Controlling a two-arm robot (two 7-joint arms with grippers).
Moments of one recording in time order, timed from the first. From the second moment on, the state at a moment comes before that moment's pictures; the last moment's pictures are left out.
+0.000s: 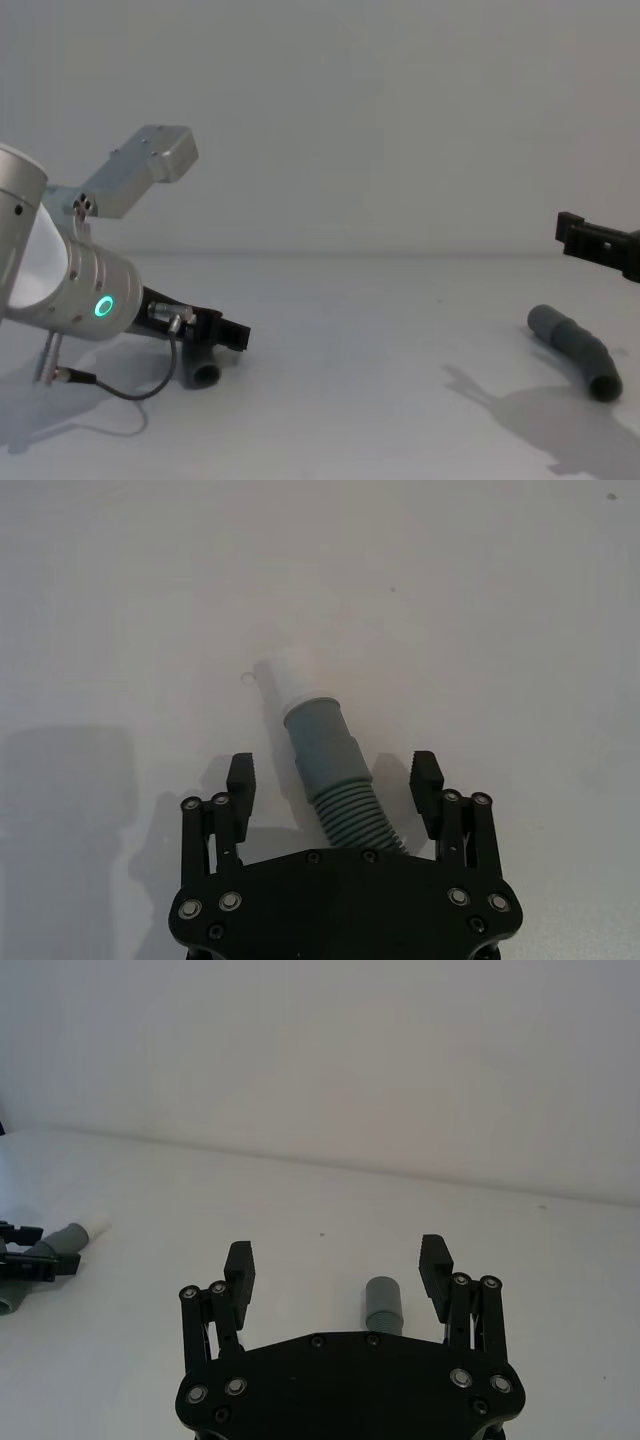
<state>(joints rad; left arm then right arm) -0.48 0.22 0.39 -1.39 -0.32 0.71 -0.02 -0.01 0.34 -0.23 -1.77 0.29 0.03 0.07</state>
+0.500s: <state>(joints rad) -0.49 0.21 0.40 -1.37 -0.32 0.70 -0.03 -0.01 0.34 -0.23 -1.77 0.29 0.03 0.07</state>
